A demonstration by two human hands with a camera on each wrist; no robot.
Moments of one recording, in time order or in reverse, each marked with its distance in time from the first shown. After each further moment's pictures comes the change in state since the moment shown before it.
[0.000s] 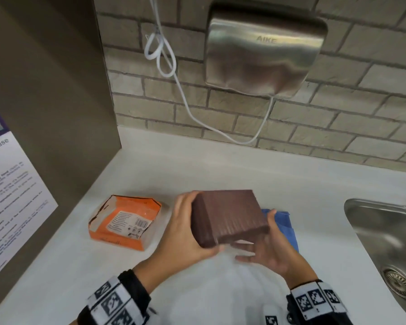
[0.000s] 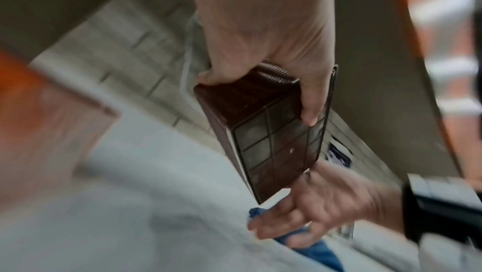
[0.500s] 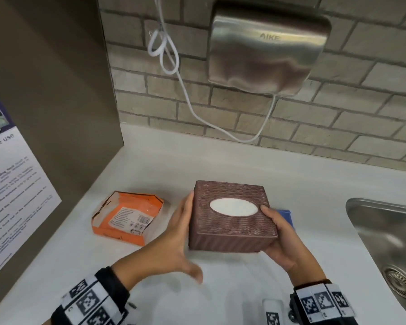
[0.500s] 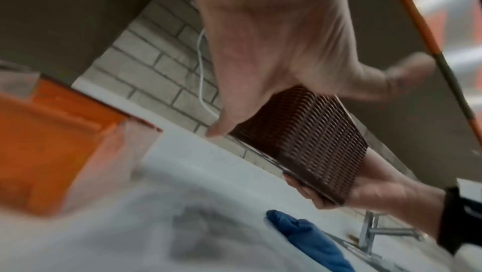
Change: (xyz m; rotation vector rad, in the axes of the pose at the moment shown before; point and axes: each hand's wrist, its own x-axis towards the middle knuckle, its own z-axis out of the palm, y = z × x) left_hand -0.016 -0.008 -0.030 -0.023 -0.521 -0.176; right_hand -0.013 -0.012 -0.001 0.144 -0.020 -0.200
